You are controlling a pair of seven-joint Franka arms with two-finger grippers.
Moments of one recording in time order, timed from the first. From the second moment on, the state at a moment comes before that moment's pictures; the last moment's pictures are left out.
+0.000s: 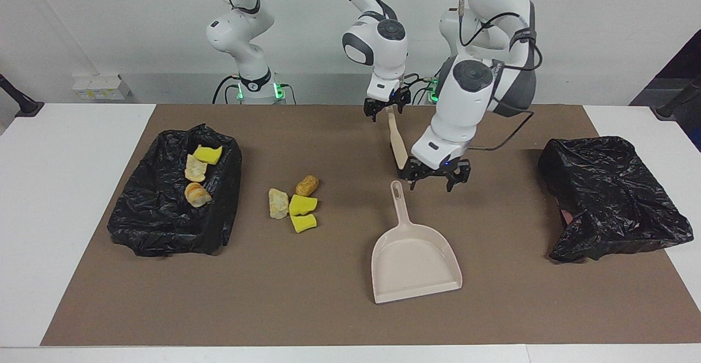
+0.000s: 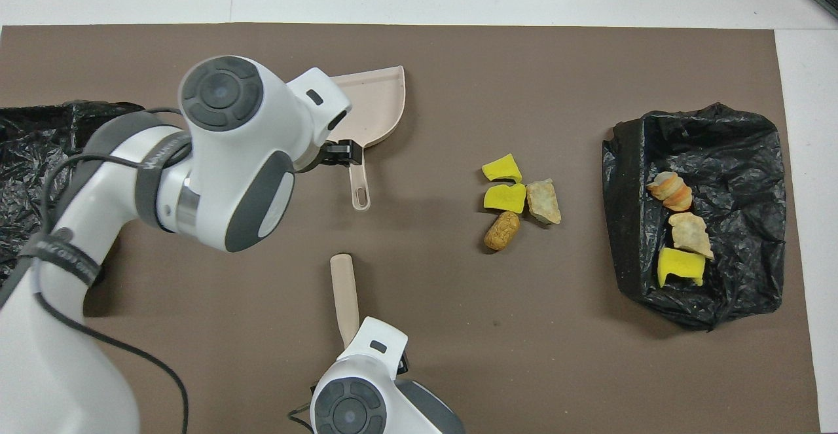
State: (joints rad) left arm -0.50 0.34 0.02 -1.64 -0.02 2.09 -0.38; right arm 0.85 0.15 0.14 -2.11 0.12 2.28 0.61
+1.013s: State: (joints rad) left arm -0.56 0.47 0.03 -1.64 -0.01 2.24 -0.51; right arm 0.83 0.17 0.13 -2.10 0.11 2.31 0.61
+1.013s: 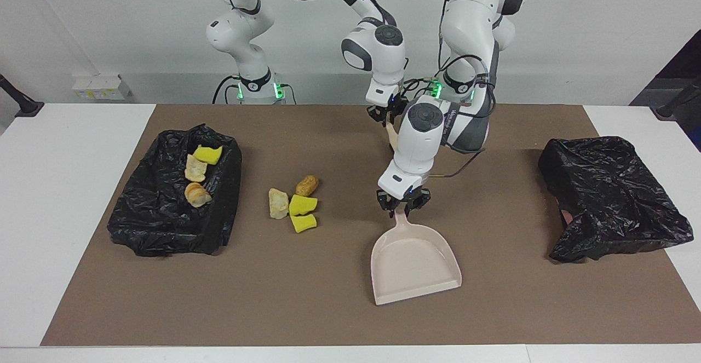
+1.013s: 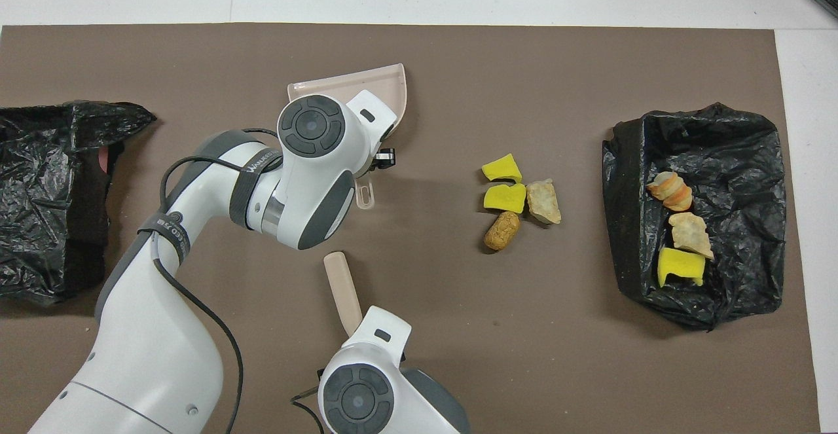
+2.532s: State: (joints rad) left arm -0.31 0.32 0.06 -1.63 0.01 1.92 0.79; right arm 0.33 0.08 0.11 -2.04 -0.23 1.98 0.49
